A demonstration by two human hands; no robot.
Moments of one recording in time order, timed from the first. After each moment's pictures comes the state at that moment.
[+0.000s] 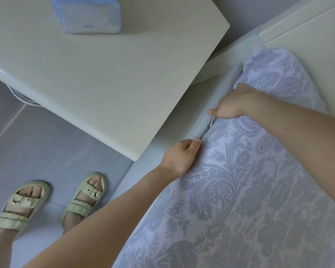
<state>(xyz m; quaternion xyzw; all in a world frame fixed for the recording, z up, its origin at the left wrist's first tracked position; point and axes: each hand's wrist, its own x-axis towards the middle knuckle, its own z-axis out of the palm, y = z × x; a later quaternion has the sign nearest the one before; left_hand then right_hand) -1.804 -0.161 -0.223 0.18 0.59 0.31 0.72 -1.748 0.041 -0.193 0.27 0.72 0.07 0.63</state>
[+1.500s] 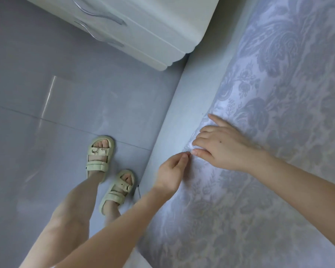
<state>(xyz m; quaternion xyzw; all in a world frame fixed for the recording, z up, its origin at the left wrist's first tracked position) -1.831 -0.502 -0.209 0.11 0.61 0.25 0.74 -1.708 -0.373 -0.175 0.21 0.94 -0.14 0.24</state>
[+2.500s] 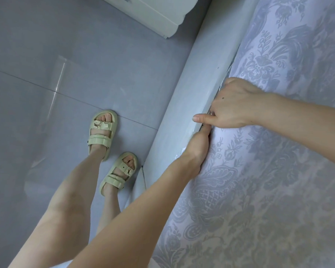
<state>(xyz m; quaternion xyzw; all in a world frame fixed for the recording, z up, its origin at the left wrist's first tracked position) -1.774 -0.528 -0.221 -0.07 0.48 0.25 0.84 -1.730 -0.400 -0.182 0.14 0.84 -0.09 0.51</state>
